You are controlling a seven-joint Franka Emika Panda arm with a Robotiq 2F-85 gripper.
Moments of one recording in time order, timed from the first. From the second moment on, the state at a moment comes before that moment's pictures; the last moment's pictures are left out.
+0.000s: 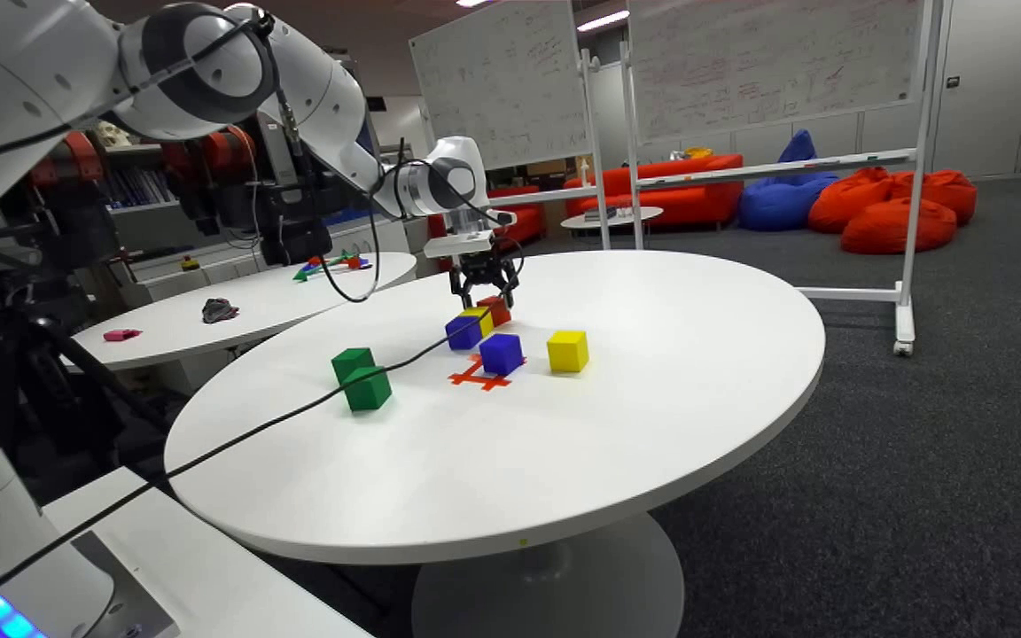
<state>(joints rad) 0.03 0.93 0.02 -1.26 -0.07 2.17 -0.16</state>
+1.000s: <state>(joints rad) 0.03 0.93 0.03 -1.25 -0.07 2.18 -0.18</state>
